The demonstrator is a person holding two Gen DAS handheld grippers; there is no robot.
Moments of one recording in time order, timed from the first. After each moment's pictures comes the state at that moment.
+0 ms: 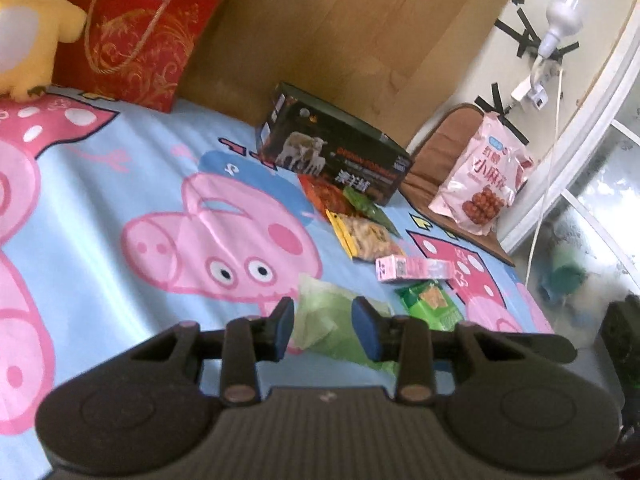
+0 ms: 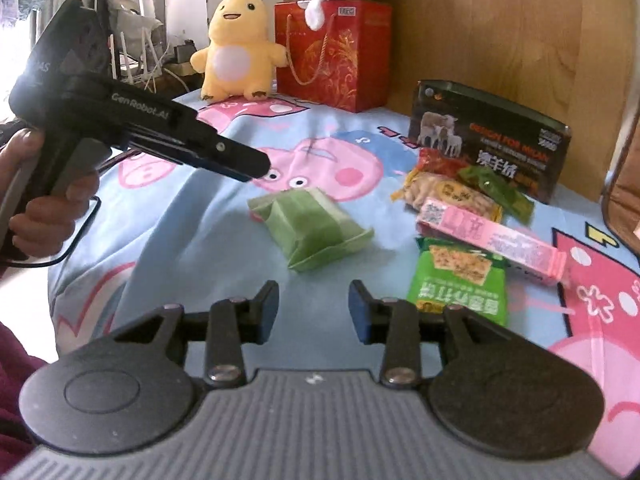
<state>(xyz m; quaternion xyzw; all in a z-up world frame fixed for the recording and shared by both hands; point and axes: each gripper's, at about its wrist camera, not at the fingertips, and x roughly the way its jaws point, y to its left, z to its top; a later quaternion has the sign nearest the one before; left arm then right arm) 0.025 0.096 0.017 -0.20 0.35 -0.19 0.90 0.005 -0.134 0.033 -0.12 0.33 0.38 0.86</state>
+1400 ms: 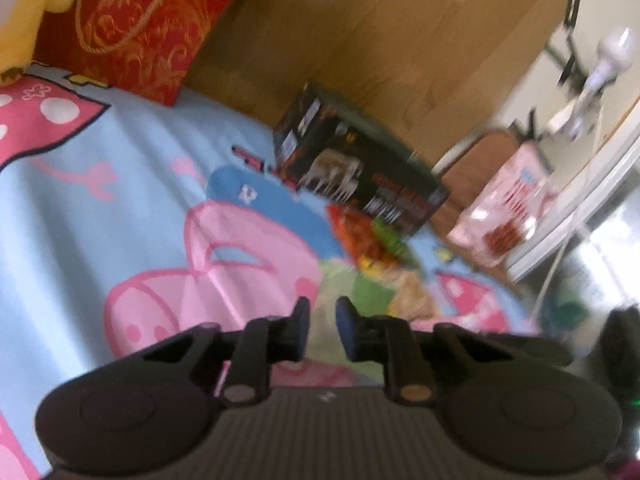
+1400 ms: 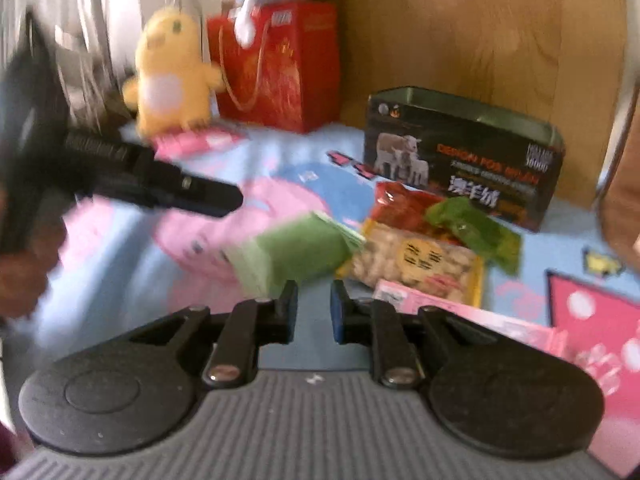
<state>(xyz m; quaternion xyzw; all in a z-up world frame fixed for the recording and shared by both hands) 0.099 0.105 -0.001 -0.23 0.37 -0.18 0.88 0.084 -0.105 0.033 -0.13 0.33 0.32 0.88</state>
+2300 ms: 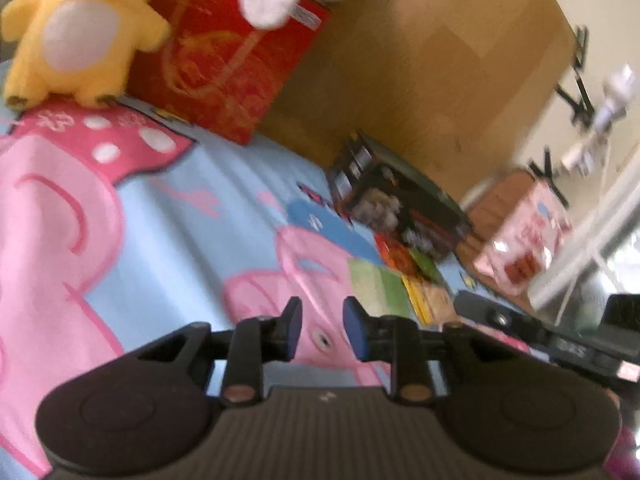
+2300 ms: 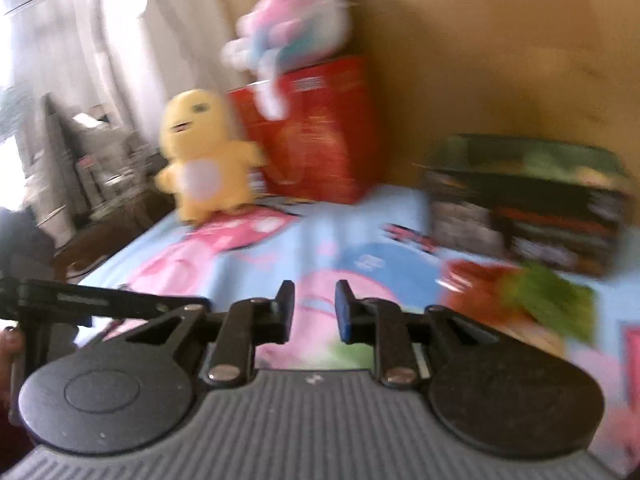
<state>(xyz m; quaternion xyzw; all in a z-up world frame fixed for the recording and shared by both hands) 0.041 0.150 0.020 -0.24 0.33 -0.13 0.90 0.100 -0.116 0.060 0.07 0.31 0.35 0.88</state>
